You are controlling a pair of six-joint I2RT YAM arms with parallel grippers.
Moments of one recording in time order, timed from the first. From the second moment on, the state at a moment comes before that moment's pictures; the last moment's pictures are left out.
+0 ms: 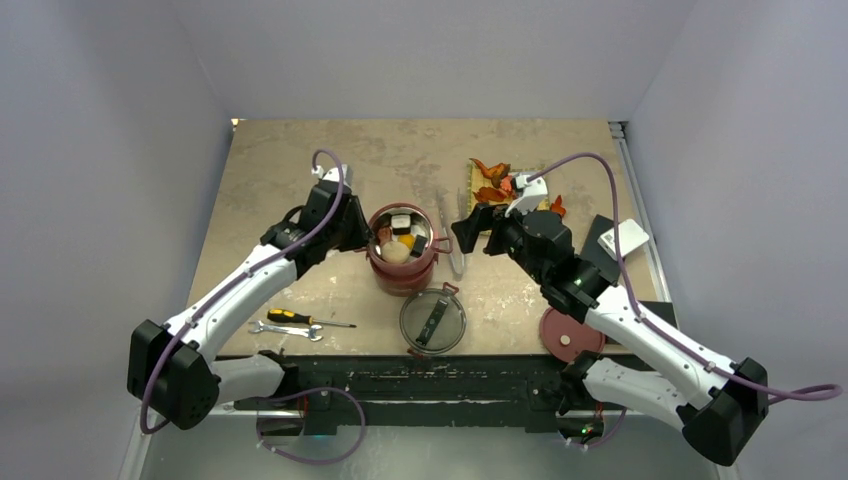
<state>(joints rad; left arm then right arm) -0.50 1.22 0.97 -0.48 -0.10 -0.62 0.71 0.96 0.79 -0.09 0.21 0.46</state>
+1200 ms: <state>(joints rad) -0.51 1.23 1.01 -0.54 -0.08 -0.57 0.71 1.09 0.79 -0.09 0.16 0.51</state>
